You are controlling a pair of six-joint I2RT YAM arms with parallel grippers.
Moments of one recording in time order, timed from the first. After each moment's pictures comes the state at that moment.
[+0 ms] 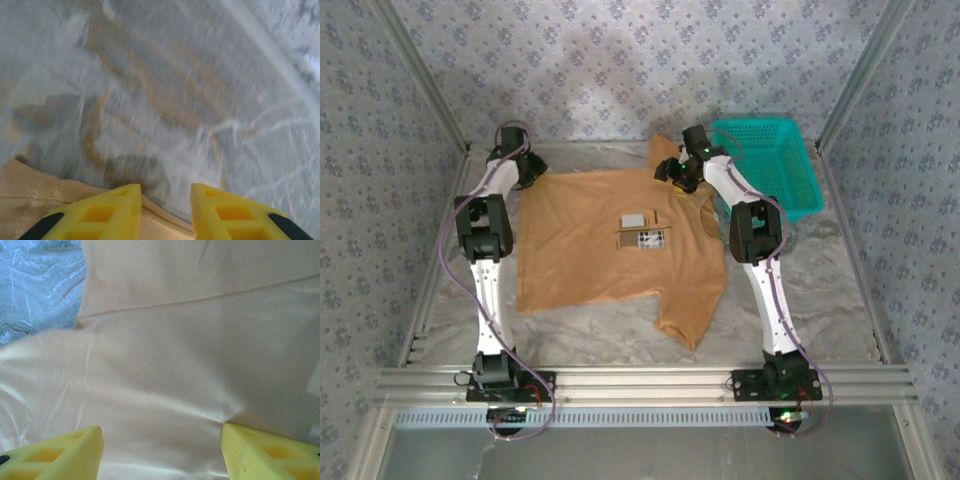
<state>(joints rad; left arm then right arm) 0.03 2.56 2.22 -0.55 0.11 -0.70 0.28 2.61 2.36 -0.77 -0.35 0.57</state>
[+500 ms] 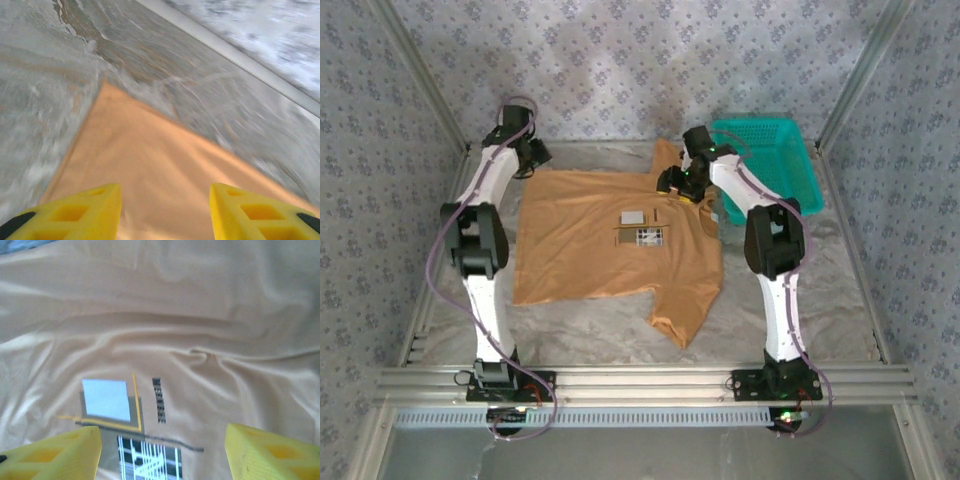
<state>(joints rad) -0.08 2.07 1.89 -0.69 -0.04 -0.56 0.33 2.20 1.93 -0.83 -0.31 0.49</state>
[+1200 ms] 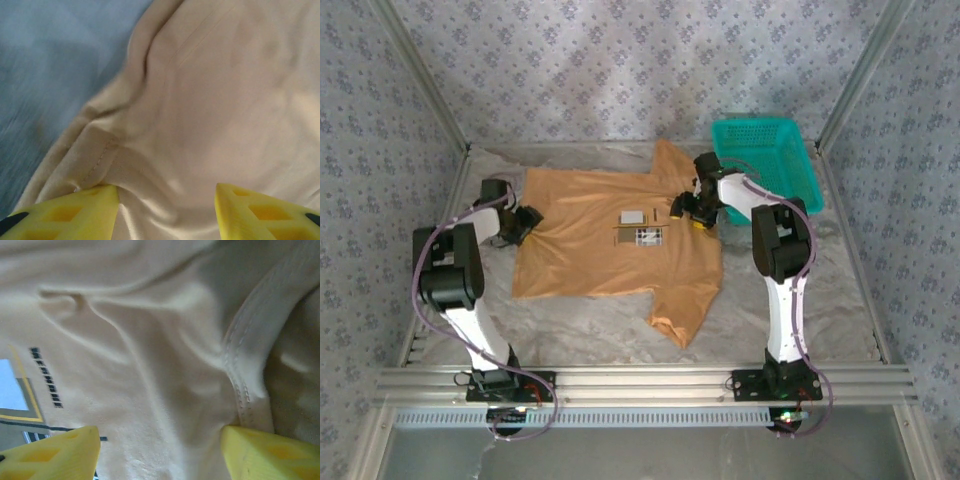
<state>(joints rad) 0.08 1.89 1.16 -0.32 0.25 -0.70 0.28 2.19 1.67 -0.71 -0.28 0.51</state>
